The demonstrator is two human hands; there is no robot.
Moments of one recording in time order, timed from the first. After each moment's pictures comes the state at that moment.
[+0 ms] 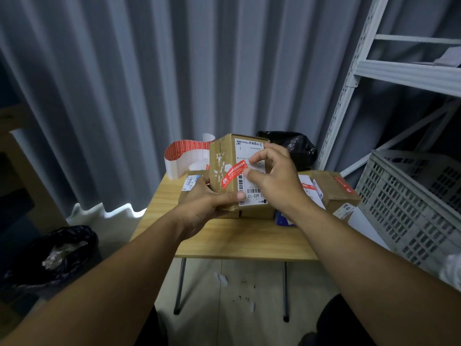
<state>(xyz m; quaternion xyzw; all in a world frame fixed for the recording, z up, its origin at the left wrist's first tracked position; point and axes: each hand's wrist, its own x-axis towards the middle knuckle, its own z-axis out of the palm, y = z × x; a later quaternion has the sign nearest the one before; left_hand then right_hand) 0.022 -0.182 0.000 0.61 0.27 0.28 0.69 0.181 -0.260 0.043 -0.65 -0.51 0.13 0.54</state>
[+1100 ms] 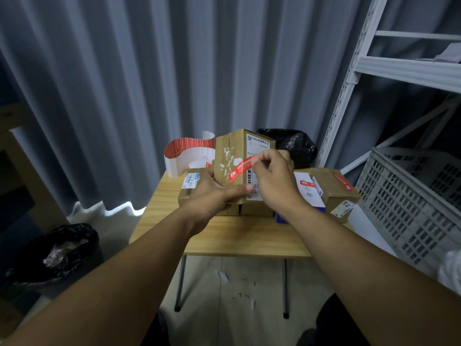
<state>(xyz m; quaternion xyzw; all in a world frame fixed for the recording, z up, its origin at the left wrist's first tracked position) 0.040 -0.179 -0.006 0.65 0.32 0.31 0.61 0.176 -0.258 0.037 -0.70 -0.47 0.10 0.53</state>
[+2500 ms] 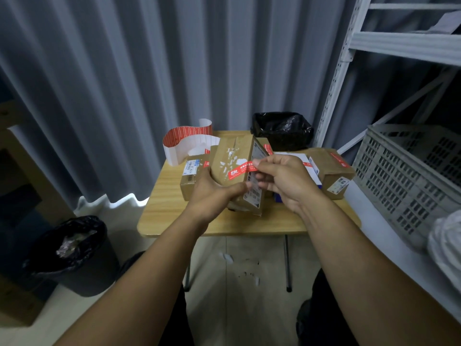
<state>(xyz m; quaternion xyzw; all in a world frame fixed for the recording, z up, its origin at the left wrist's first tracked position) 0.023 -0.227 -0.003 0.65 0.38 0.35 0.55 0.179 -0.295 0.026 -0.62 -0.33 0.36 0.61</state>
